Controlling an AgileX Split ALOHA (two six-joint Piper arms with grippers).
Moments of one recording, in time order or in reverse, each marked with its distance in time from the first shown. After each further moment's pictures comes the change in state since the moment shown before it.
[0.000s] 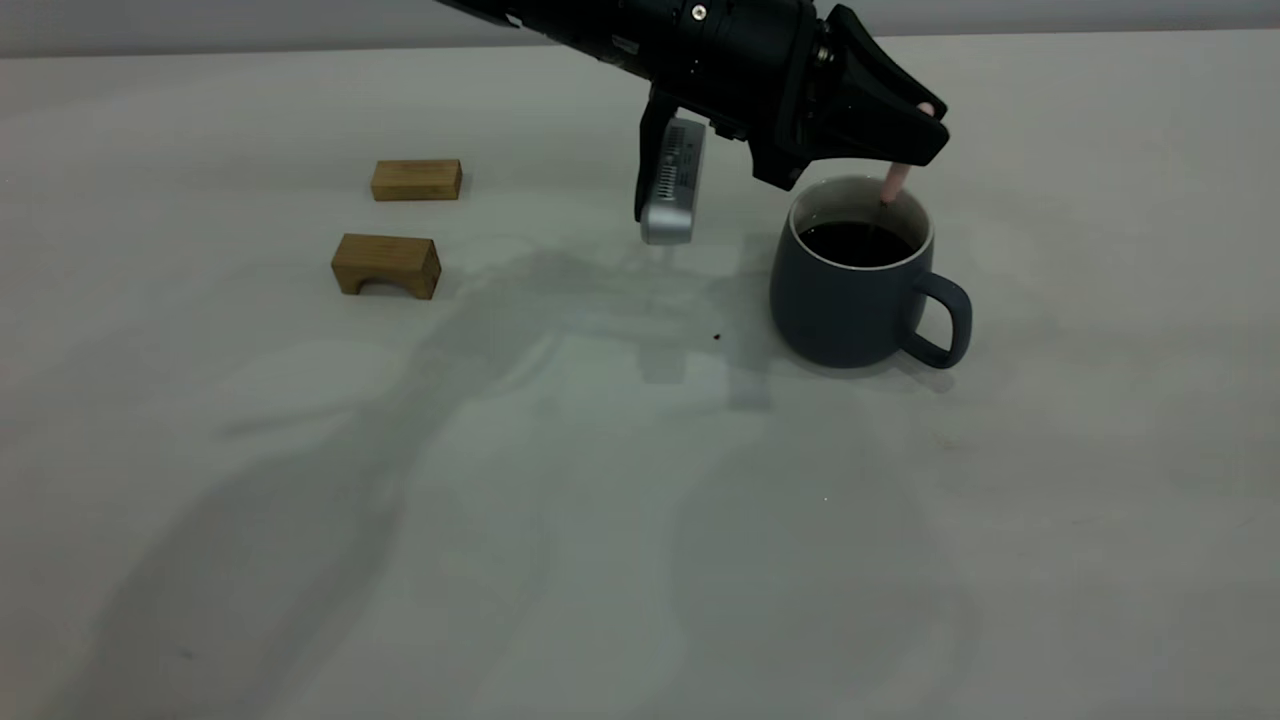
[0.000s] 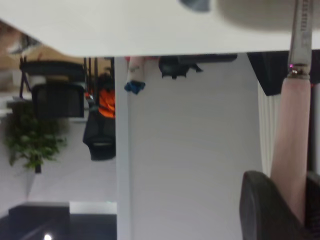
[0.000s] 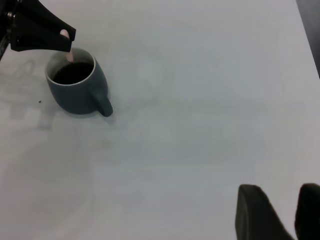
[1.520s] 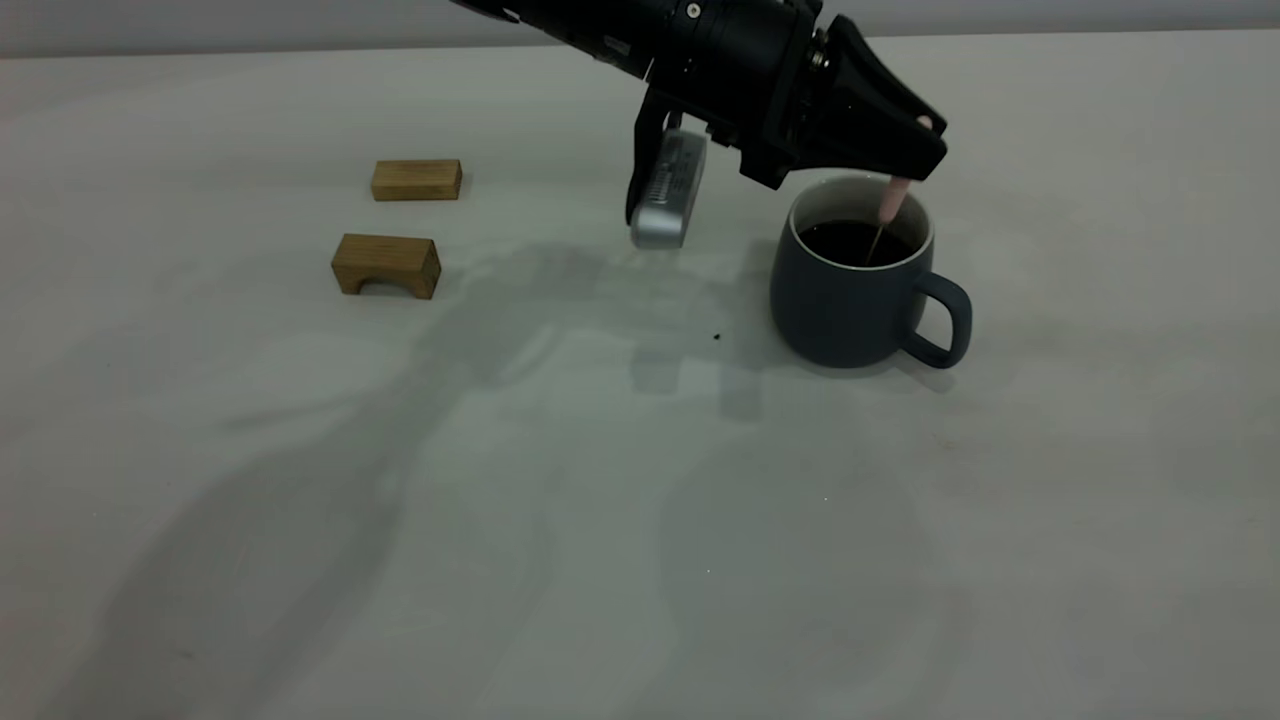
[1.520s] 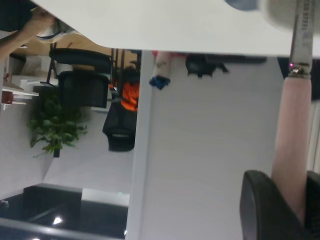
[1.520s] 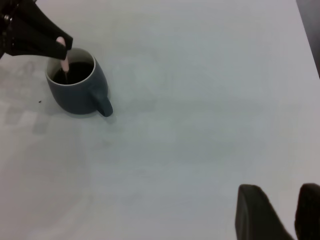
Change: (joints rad) left arm 0.009 0.032 -0.054 0.089 0.099 -0.165; right arm 0.000 0.000 0.000 0.000 0.000 0.000
